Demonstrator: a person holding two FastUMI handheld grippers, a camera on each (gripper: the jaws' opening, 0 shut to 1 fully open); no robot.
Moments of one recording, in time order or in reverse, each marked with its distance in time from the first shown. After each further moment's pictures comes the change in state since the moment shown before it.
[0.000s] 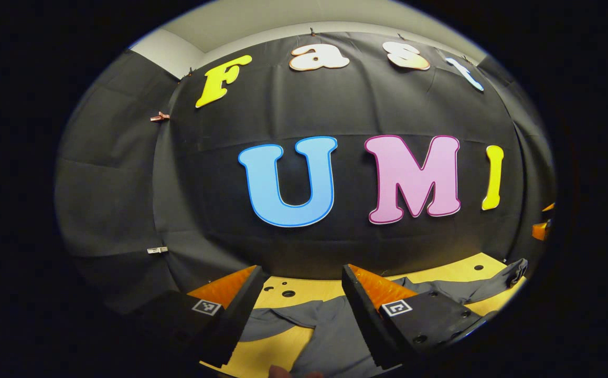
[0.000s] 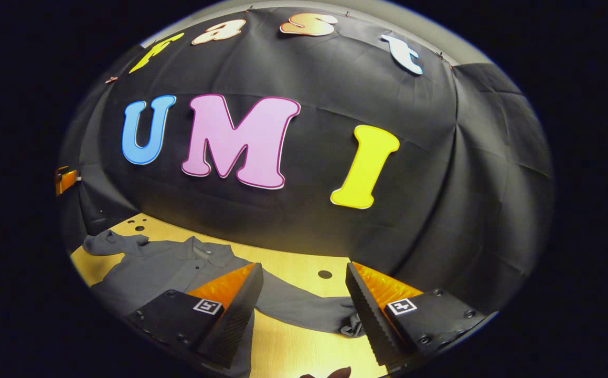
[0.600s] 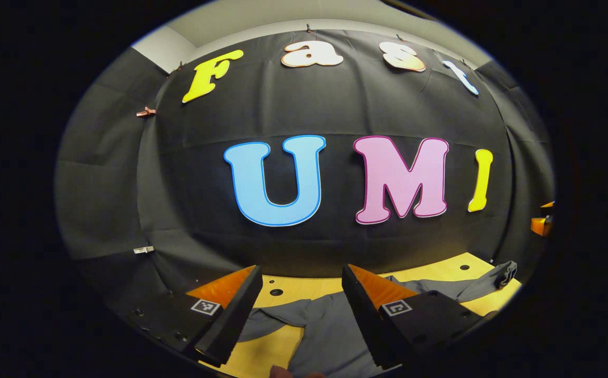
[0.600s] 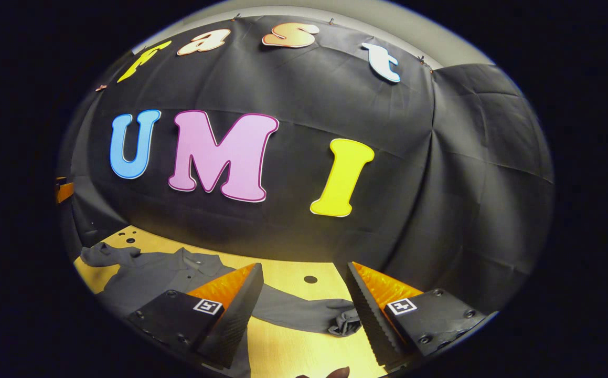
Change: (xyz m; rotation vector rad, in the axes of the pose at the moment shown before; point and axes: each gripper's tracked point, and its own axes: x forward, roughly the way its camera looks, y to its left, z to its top) left arm 0.006 0.002 0.014 -0.010 0.029 -0.080; right arm -0.045 -0.017 0.036 0.021 -0.066 -0.080
